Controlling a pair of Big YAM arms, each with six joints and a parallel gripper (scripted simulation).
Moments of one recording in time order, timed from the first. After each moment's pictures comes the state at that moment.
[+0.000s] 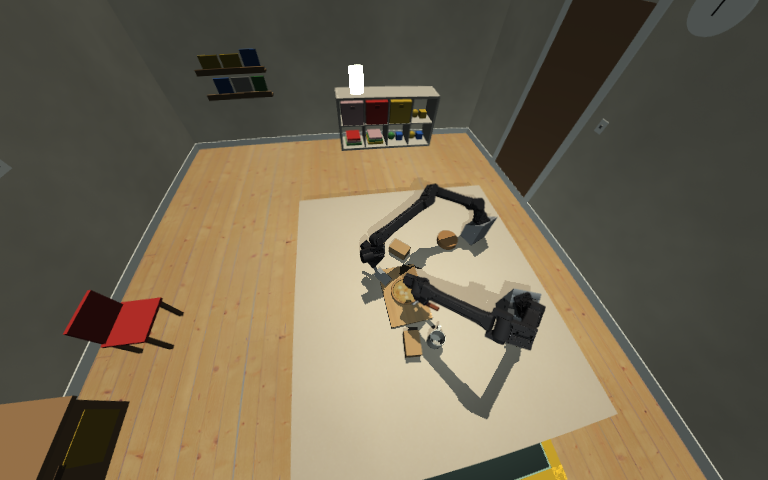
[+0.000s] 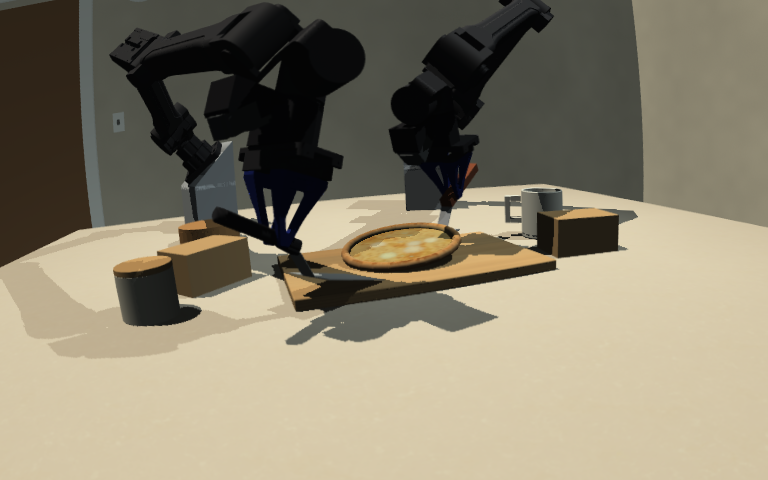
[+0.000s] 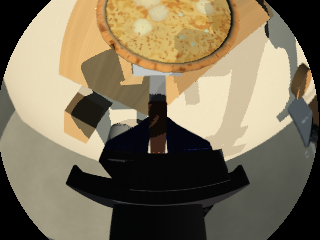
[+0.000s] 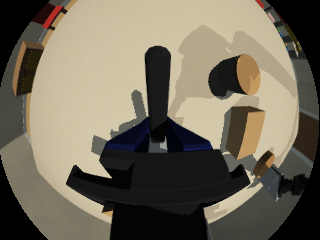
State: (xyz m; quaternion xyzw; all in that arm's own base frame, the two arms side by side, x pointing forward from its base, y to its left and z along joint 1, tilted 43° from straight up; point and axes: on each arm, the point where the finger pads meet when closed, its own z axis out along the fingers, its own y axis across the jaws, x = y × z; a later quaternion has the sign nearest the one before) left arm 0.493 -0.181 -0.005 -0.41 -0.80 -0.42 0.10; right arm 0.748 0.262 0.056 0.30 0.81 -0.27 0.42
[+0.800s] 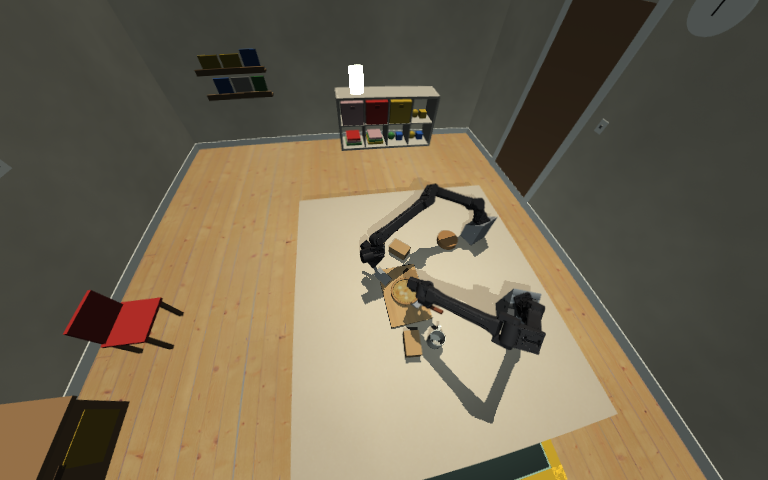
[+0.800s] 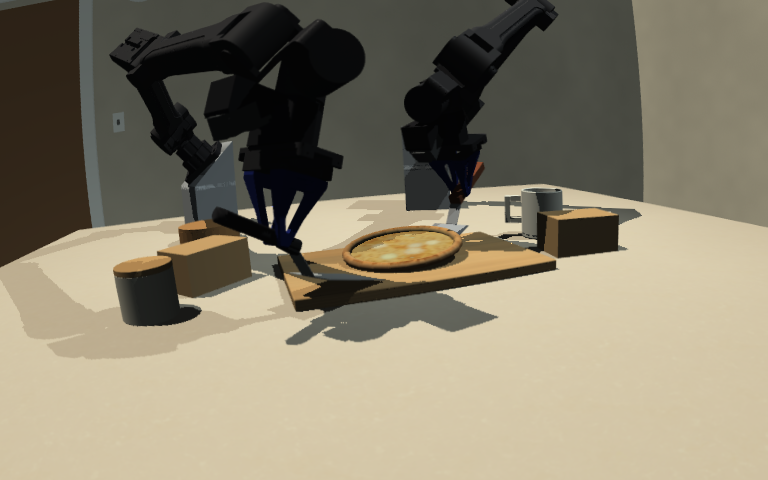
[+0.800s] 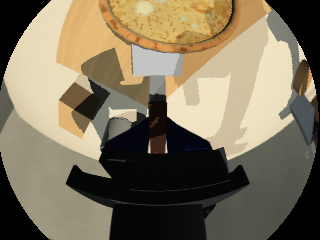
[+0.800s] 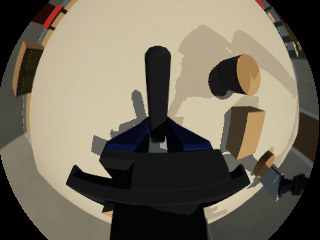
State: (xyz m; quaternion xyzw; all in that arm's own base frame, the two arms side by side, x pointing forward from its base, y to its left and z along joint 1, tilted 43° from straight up) left arm 0.480 -0.162 0.005 -0.41 -0.80 -0.42 0.09; right arm 0.748 0.262 0.056 0.30 0.81 -0.27 0.42
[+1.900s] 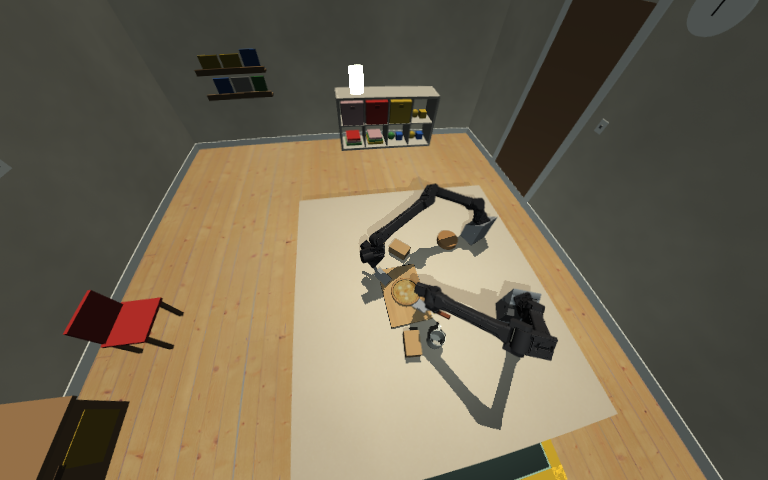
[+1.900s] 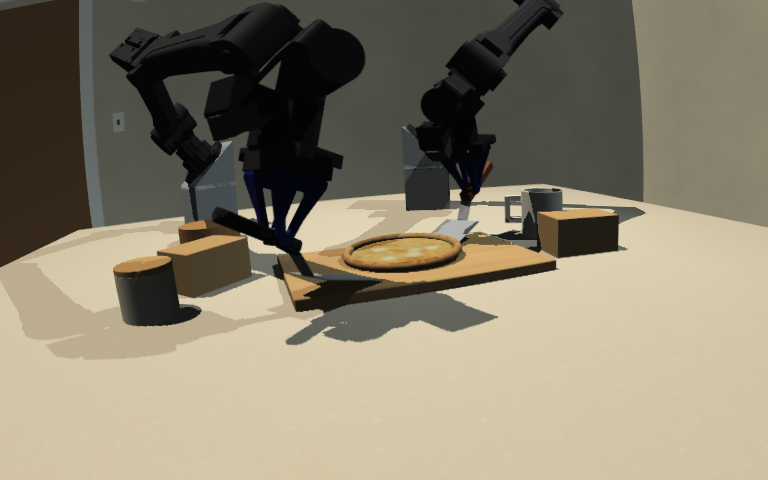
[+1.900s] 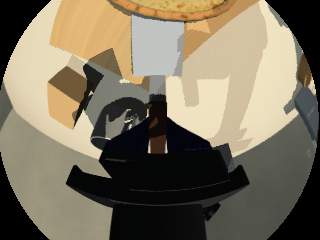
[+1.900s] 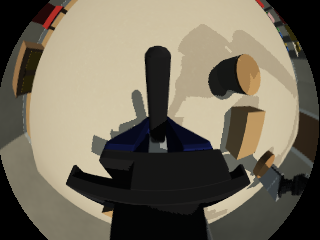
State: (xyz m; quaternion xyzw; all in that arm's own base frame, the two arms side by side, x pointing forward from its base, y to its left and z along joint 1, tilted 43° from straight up) left arm 0.453 -0.130 0.017 -0.41 -0.80 -0.42 0.10; right arm 0.748 0.262 0.056 0.30 0.81 -0.27 0.42
